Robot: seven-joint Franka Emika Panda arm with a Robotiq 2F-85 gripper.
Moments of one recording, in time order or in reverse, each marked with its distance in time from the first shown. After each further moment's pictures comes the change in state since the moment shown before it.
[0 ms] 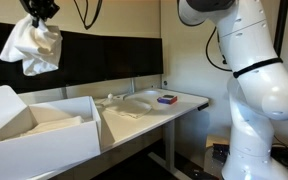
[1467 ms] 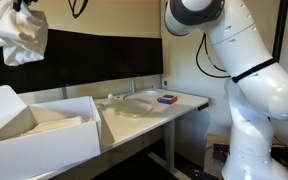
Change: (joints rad) arm 0.104 0.155 -0.033 0.340 -0.030 -0.137 0.000
